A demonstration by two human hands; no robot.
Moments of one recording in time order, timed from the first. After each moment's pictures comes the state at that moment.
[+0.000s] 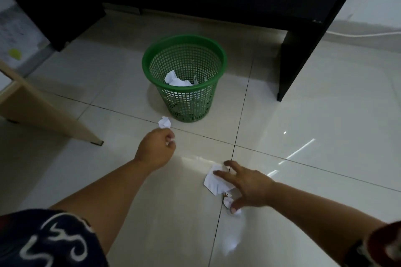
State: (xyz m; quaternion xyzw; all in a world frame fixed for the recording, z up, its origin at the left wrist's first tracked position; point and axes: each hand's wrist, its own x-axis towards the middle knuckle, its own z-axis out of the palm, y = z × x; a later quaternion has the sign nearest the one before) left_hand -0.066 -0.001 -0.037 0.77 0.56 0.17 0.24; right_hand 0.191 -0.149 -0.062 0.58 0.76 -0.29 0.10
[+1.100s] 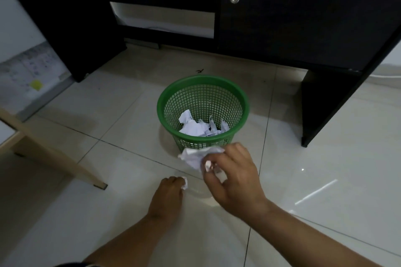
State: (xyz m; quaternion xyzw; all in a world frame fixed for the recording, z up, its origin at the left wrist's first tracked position) left_hand -0.065 0.035 -0.114 0.80 0.54 0.17 0.20; right_hand 0.124 -0.018 0.025 0.54 0.71 0.01 -0.44
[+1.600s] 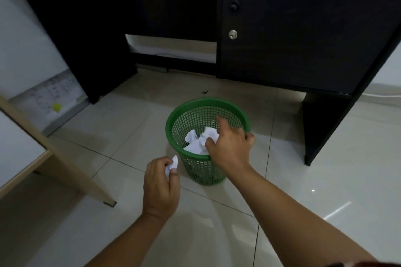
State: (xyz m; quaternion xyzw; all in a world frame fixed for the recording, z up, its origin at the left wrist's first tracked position) left_hand -0.058 0.047 0.002 0.70 0.51 0.48 0.12; right_hand 0.122 0.068 0.067 0.76 0.57 -0.05 -0.30
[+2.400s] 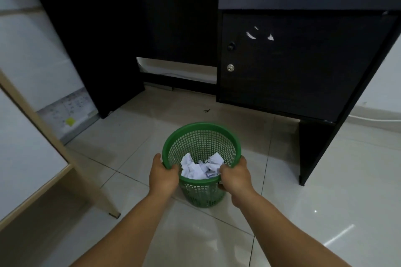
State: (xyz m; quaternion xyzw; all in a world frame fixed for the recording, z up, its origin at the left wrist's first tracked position) left_hand -0.034 0.076 0.071 0.46 0.67 0.40 0.43; right_hand 0.135 0.044 0.067 0.73 0.26 -0.43 -0.46
